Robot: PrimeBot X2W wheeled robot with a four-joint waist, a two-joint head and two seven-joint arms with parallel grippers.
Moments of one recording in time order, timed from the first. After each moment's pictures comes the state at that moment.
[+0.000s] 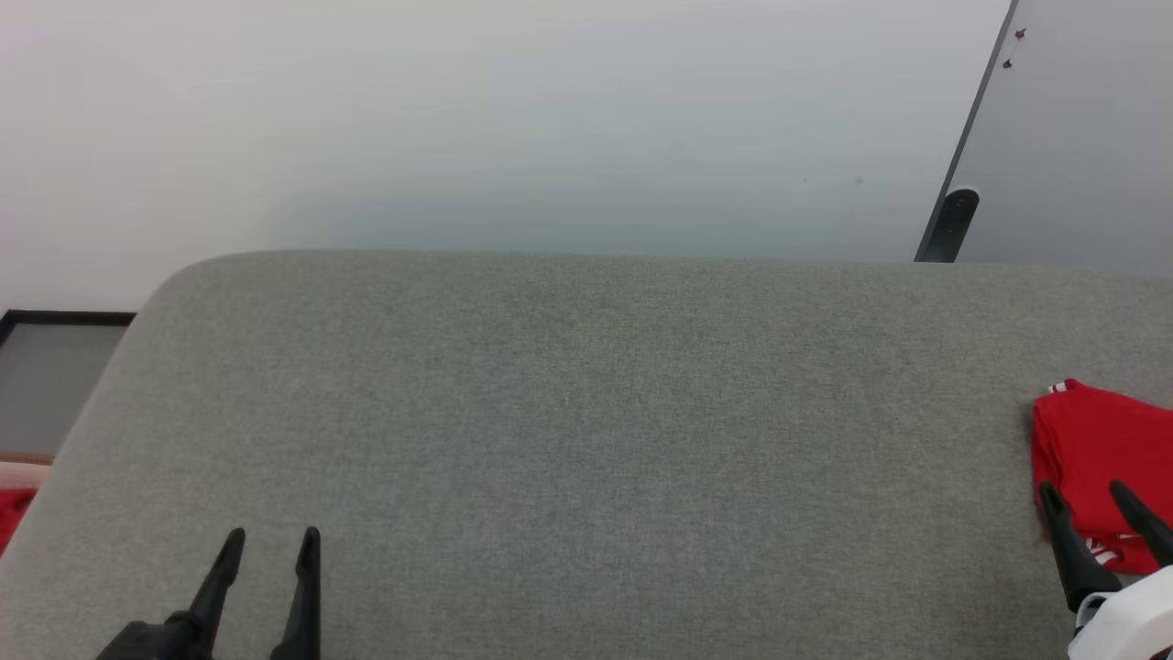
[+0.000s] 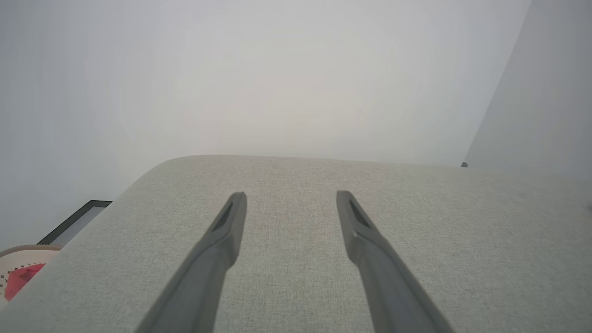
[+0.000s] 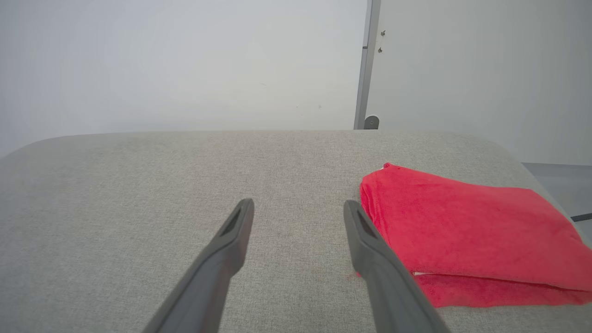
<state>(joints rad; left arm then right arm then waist) 0.16 0.33 -0.07 -0.01 -0.39 0.02 -0.22 0.03 -0.29 -0.10 0.01 0.39 0.13 0.18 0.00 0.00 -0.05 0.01</state>
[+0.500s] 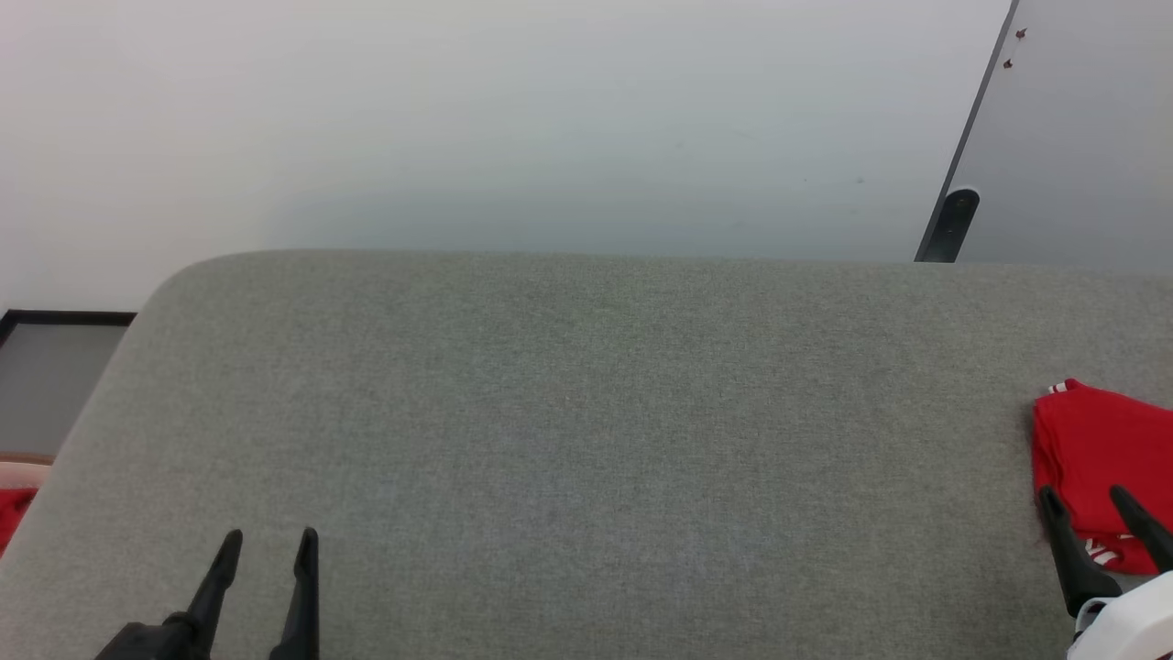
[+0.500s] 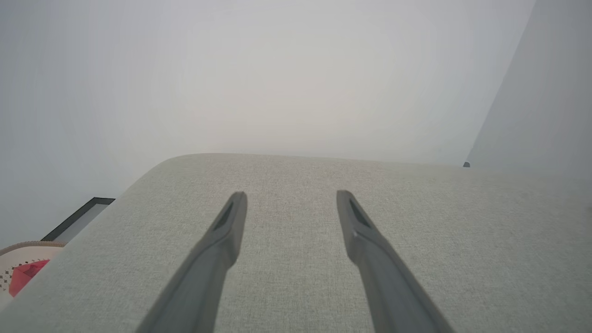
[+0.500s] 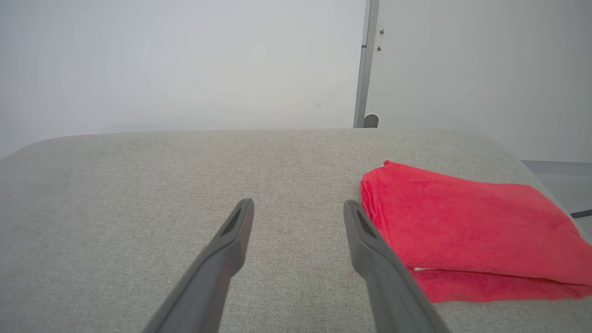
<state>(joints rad) 0.17 0.34 -0.07 -0.03 -0.40 0.04 -0.21 0.05 -0.27 -0.11 -0.01 0.37 0.13 0.19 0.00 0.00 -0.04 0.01</state>
